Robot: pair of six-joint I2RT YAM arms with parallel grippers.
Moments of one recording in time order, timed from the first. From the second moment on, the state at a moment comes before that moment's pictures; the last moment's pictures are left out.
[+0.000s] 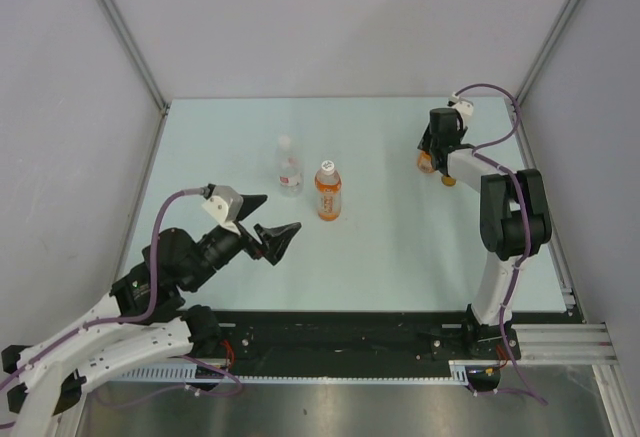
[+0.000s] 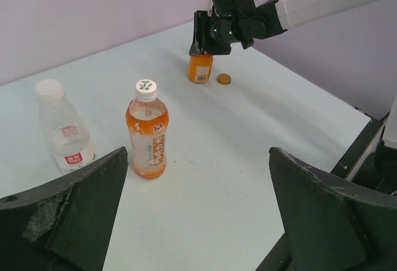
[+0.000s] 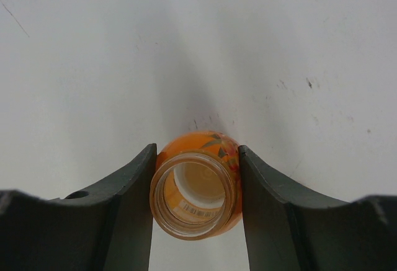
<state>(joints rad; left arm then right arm) -1.02 0.52 0.78 -0.24 -0.26 -0.12 0.17 1.93 1.29 0.04 0.37 0.43</state>
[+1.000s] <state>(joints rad) -1.02 0.55 0.77 -0.20 -0.26 -0.12 0.19 1.94 1.29 0.01 0.38 0.41</state>
